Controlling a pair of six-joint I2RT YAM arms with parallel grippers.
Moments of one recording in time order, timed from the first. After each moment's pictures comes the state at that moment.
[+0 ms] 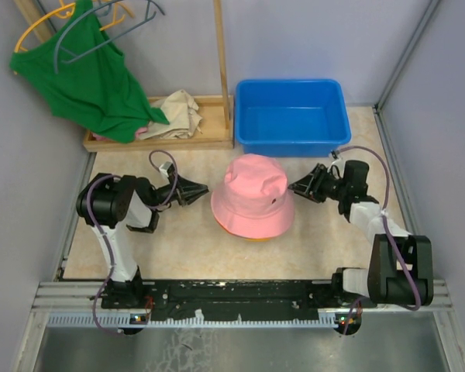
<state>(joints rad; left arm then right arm) -0.15 1.99 0.45 1.55 0.97 -1.71 -0.05 1.28 0.56 0.11 -0.78 0.65</state>
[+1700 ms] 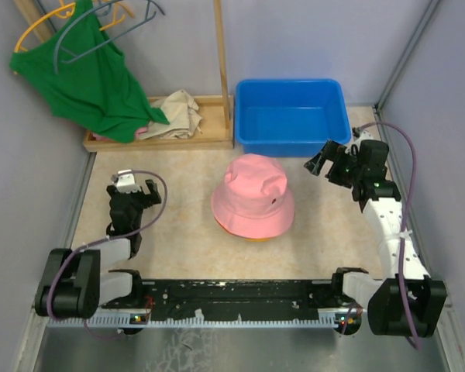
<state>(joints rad) -0.06 1.15 0.20 0.78 -0.19 -0.12 -0.05 1.06 0.87 -0.41 -0.37 0.42</state>
